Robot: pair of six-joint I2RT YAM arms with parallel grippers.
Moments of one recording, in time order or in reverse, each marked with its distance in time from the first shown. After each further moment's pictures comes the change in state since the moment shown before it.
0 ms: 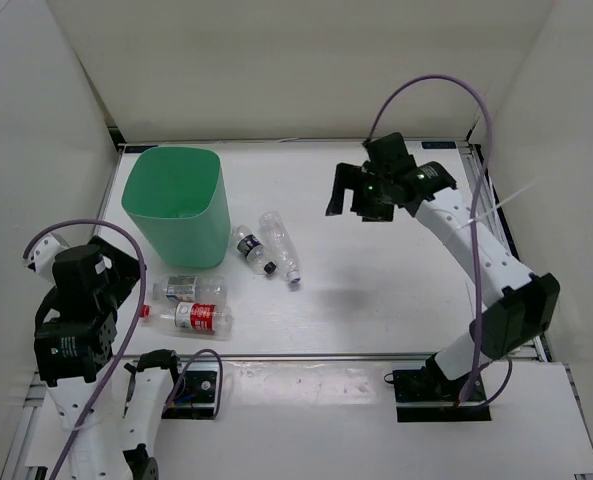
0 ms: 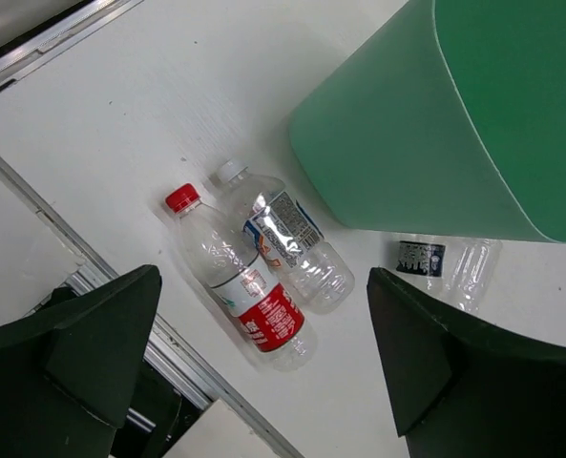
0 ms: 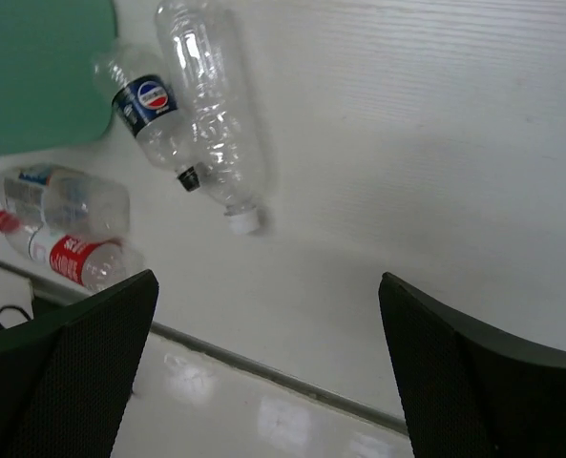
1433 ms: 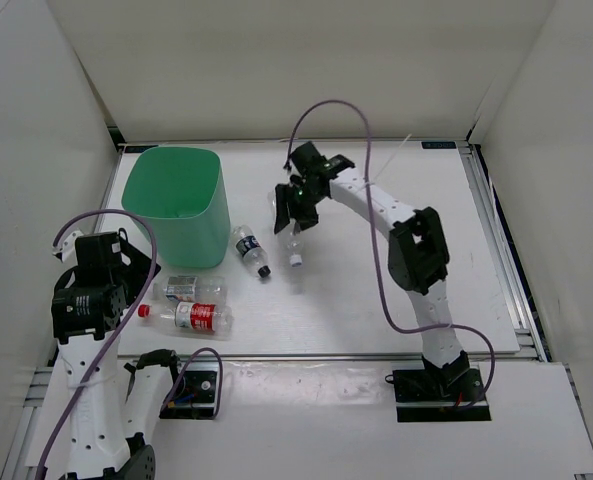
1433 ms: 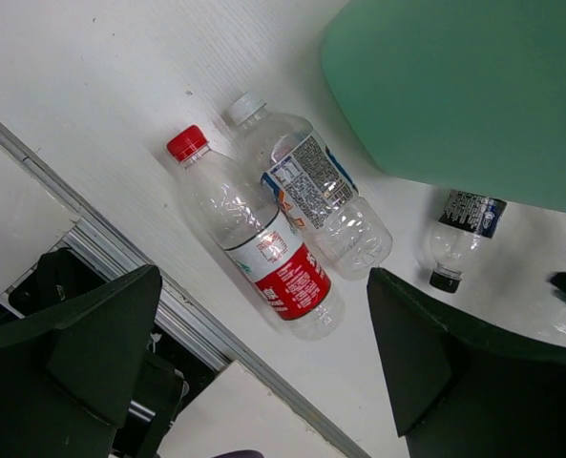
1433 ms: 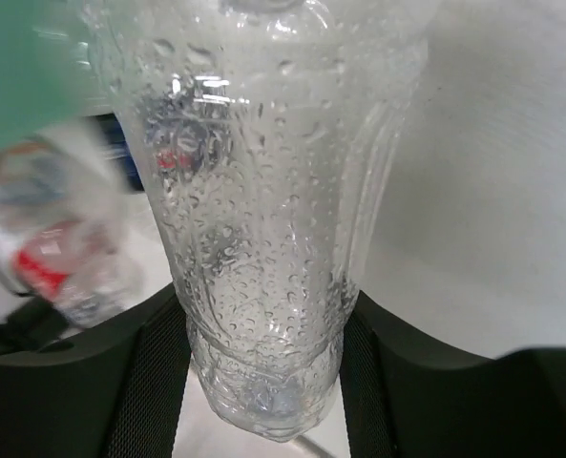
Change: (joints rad) left arm 0.000 0.096 -0.129 -0.002 0.072 -0.005; right arm 0.143 0.755 0.417 0.029 -0.287 -0.120
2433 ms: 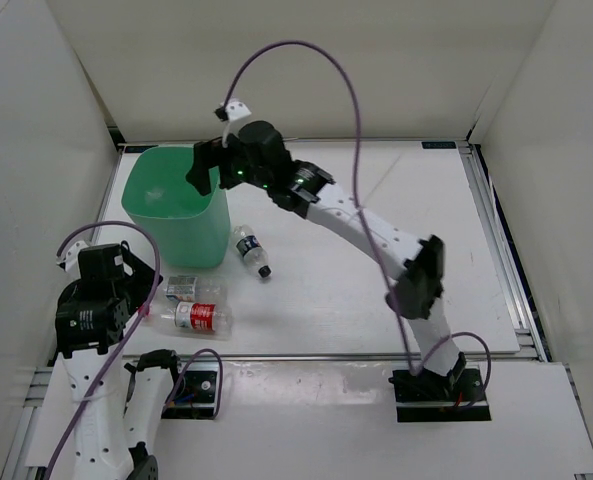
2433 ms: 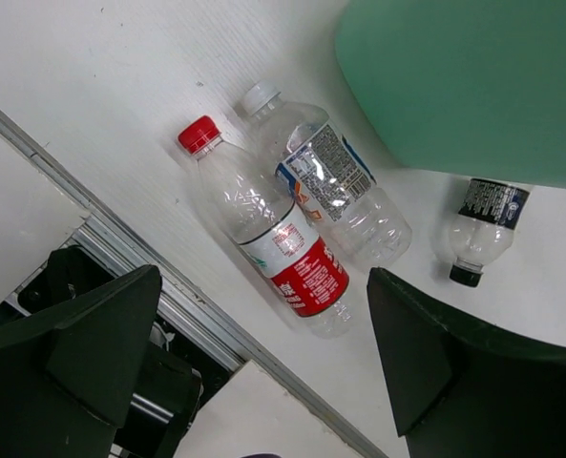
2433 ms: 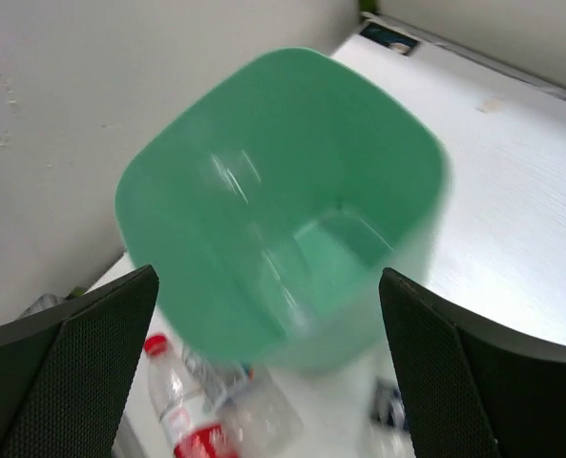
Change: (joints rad) left arm 0.000 -0.079 -0.073 -0.002 0.004 0.027; right arm 0.308 -0.103 0.330 0.557 0.340 -0.101
